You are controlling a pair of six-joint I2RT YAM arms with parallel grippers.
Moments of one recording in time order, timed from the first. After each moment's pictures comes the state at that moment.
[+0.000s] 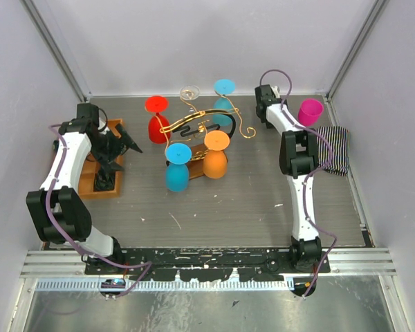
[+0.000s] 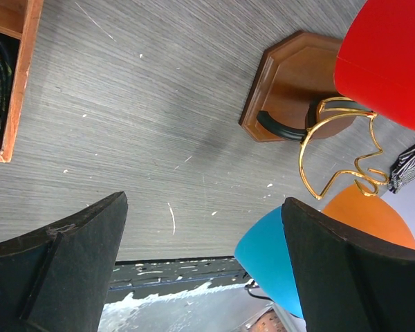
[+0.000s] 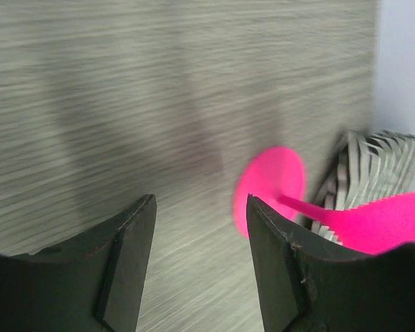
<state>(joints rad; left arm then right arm) 0.08 1.53 1.34 -1.02 0.33 -0.61 0.16 2.51 2.14 -0.65 0.74 -0.07</state>
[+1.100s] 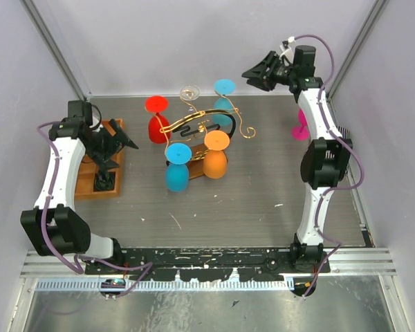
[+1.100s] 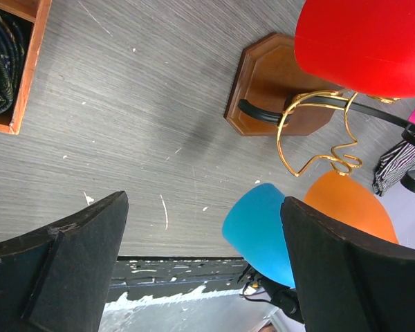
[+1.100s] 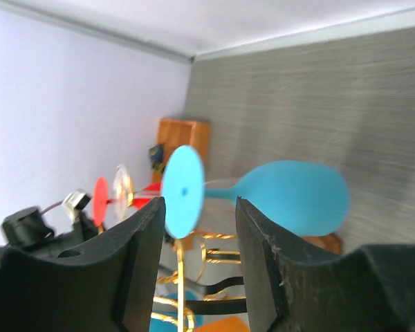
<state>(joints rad) 0.08 1.42 1.38 -1.07 0.30 -0.63 0.01 2.15 2.13 -0.35 -0.80 0.77</state>
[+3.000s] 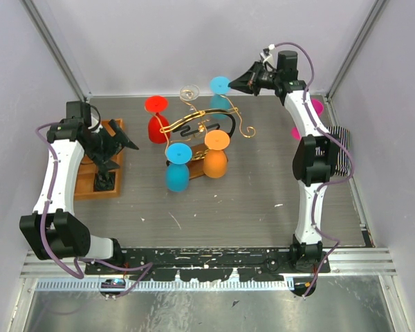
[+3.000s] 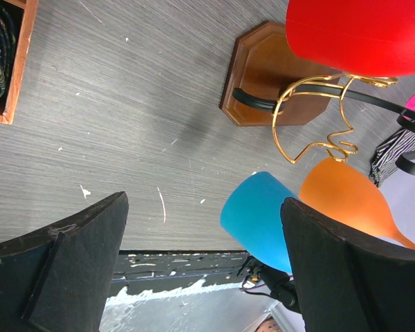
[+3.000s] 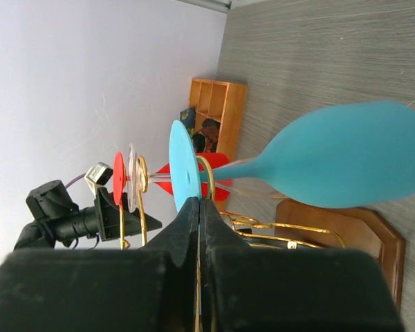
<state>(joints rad) 0.08 1.39 1.38 -1.10 0.32 -0.63 0.10 2.23 2.15 -0.29 -0.93 0.88</state>
